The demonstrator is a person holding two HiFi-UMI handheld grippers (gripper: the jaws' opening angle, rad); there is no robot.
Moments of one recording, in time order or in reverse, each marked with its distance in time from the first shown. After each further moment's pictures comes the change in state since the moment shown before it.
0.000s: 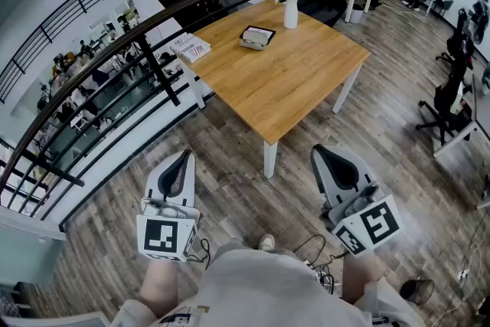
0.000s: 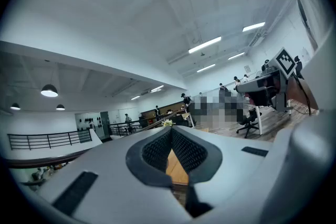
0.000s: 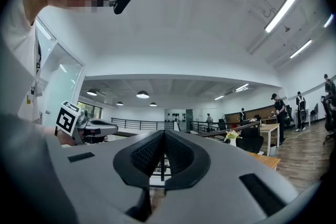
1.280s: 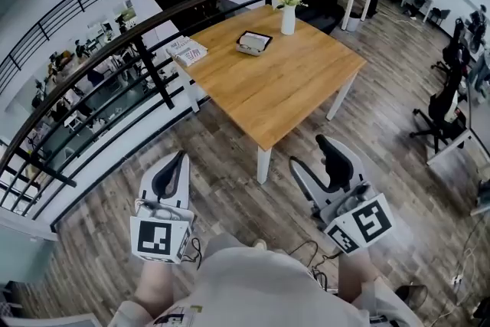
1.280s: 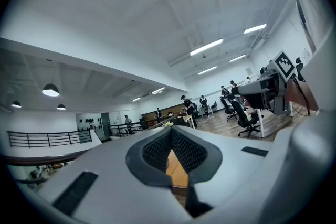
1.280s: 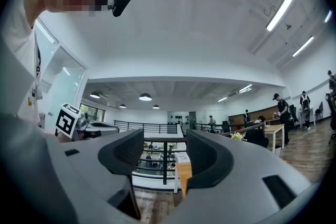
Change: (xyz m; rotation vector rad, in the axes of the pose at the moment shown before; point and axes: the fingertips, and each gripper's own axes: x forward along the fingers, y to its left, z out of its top) left arm 0.012 0.004 0.003 -0.010 -0.022 0.008; right arm 0.019 -0.006 0.003 0.005 -0.033 0.031
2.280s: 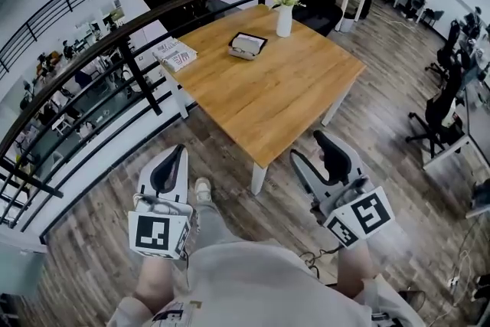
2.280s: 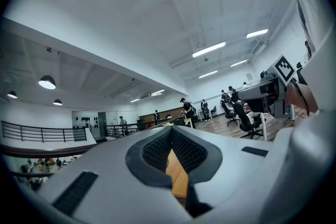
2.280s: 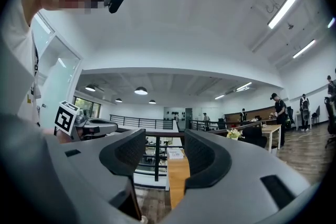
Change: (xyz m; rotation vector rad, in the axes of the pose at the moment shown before) left arm 0.105 0.042 -0.065 -0.049 -0.049 -0.022; right arm 0.095 -0.062 -0.061 -0.026 0.050 -0.035
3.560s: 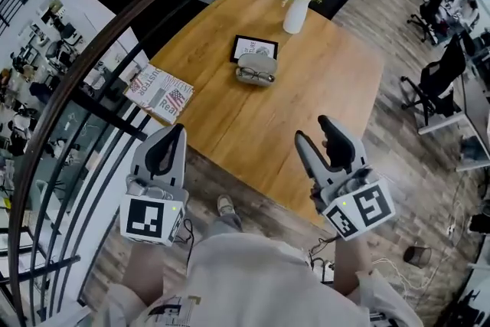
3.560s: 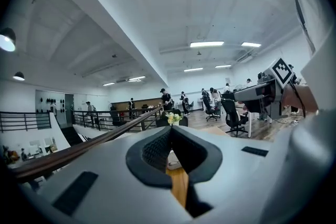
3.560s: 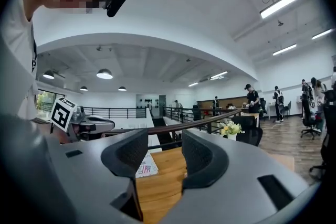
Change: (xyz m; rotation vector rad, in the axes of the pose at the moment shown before) left arm 0.430 0.311 -0.148 -0.081 0.083 -0.355; right arm 0.465 -0.175 -0.063 0.074 0.166 -0.321
